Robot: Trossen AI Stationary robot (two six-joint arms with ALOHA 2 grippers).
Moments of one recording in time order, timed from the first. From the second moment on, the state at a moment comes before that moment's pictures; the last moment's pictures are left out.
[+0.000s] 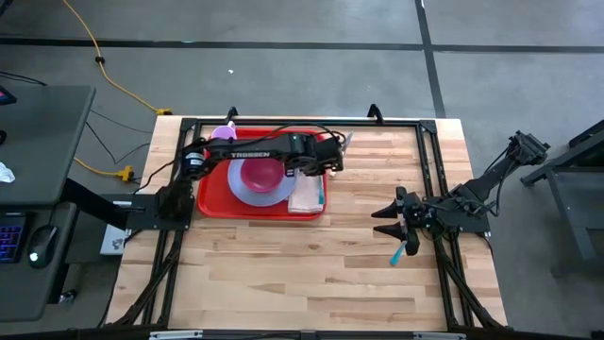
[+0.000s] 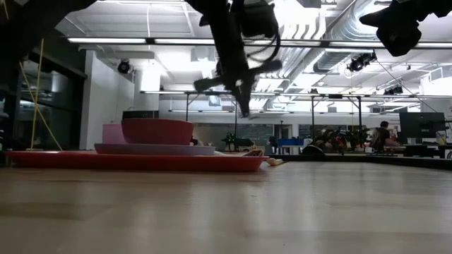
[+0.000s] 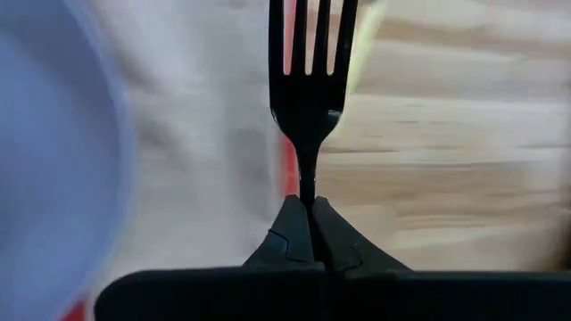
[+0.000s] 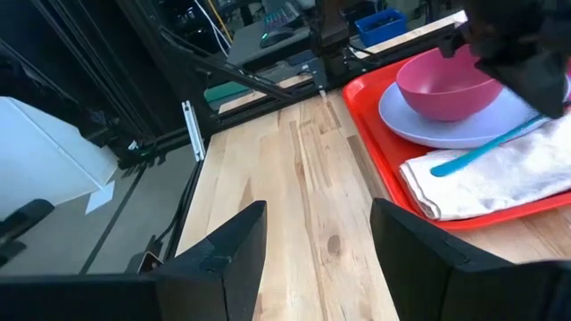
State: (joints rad) left arm 0.18 2.12 1.95 -0.97 -0.19 -1.39; right arm 0.62 0.68 0.44 -0.03 0.54 0.56
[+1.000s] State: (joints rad) left arm 0.24 2.25 1.95 -1.05 -0.11 -1.28; right arm 0.62 0.68 0.44 -0.03 0.54 0.57
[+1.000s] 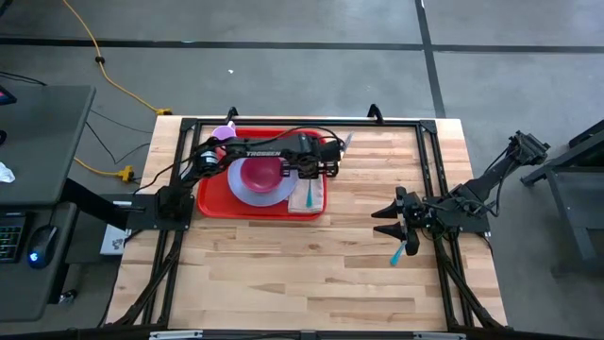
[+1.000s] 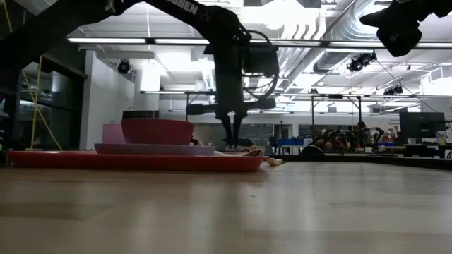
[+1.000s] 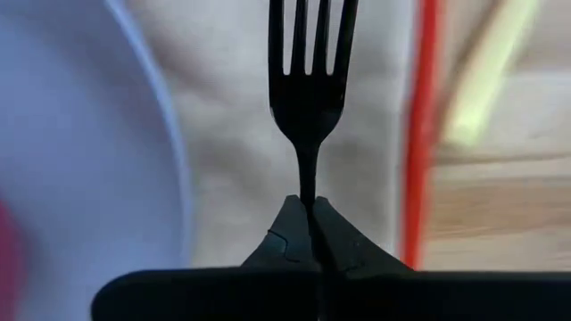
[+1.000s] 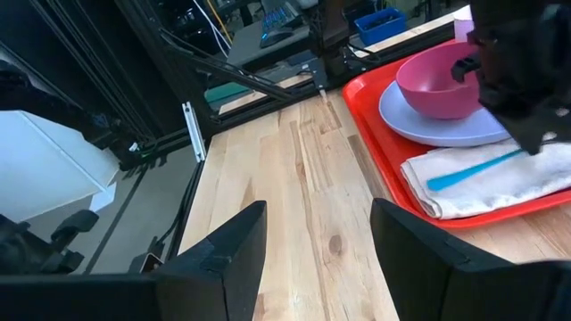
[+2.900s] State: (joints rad) left arm 0.24 2.29 1.94 -1.02 -0.08 -1.26; right arm 0.62 0.68 0.44 -0.03 0.49 0.58
